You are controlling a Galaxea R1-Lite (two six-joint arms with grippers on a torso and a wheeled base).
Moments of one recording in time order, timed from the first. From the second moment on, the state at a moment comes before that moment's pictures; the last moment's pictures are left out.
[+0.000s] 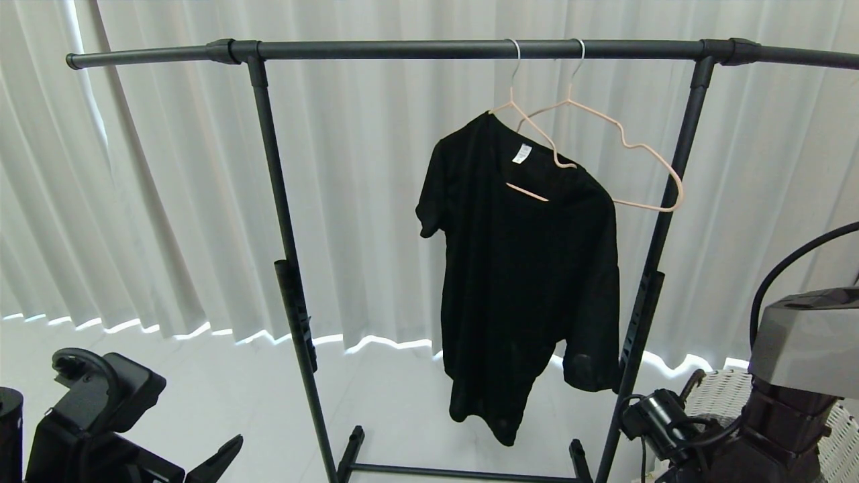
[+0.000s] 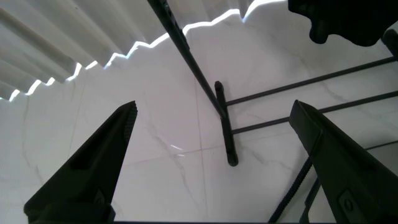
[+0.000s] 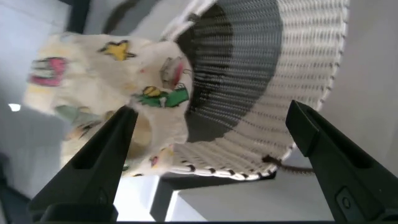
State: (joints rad) left arm -0.27 1.07 -0.22 -0.29 0.14 0.28; right arm 0.49 2.16 -0.42 -0.47 -0.66 -0.04
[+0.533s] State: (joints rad) left arm -0.27 1.02 -0.19 -0.29 0.14 0.27; right arm 0.51 2.11 -0.42 -0.42 -0.69 -0.01
